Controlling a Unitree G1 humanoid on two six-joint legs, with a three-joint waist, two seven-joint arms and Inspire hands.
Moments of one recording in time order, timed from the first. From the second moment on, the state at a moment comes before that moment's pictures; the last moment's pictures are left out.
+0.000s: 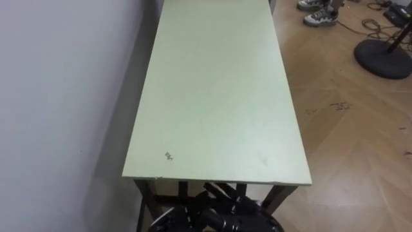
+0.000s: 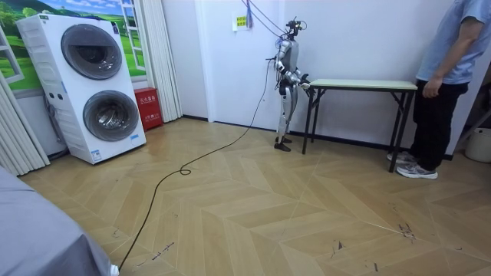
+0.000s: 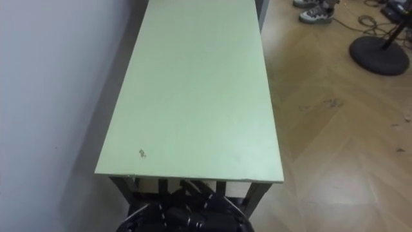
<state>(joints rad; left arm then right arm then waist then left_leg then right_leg) 0.21 0.28 -0.42 0.45 -0.66 0.08 -0.36 0.25 -0.29 0.40 0.38 0.88 0.09 0.53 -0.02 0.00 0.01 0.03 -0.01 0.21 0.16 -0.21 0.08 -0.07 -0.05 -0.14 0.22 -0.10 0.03</state>
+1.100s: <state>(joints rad) 0.20 0.20 -0.16 0.98 -0.51 -0.02 -0.09 0.22 -0.24 0.15 1.03 0.68 -0.03 0.26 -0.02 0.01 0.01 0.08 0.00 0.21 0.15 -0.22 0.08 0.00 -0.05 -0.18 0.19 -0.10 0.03</state>
